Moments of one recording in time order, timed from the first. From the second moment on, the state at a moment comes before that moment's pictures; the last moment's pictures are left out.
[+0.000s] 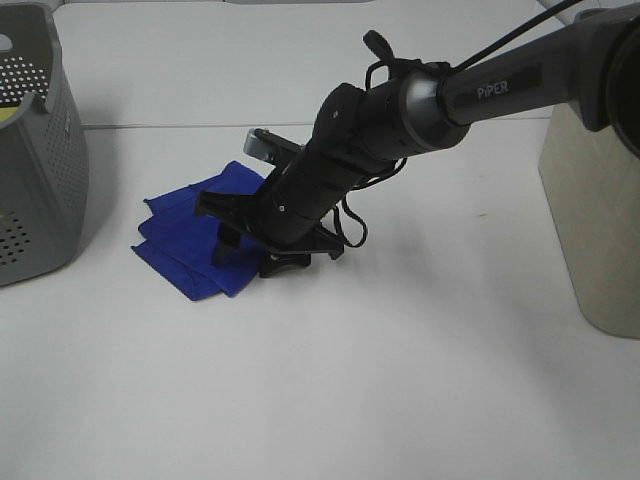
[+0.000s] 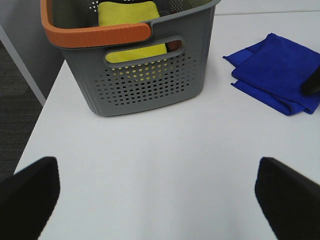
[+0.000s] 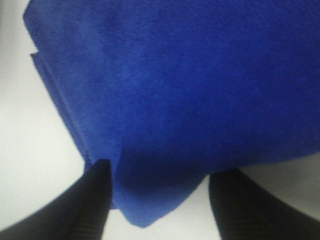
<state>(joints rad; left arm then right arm) 0.08 -0.01 -0.50 0.00 1.05 0.08 0.68 2.33 -1.56 0.62 0.47 0.04</state>
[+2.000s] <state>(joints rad) 0.08 -0.01 -0.50 0.00 1.05 0.08 0.22 1.56 -1.54 0.31 0.76 -0.13</state>
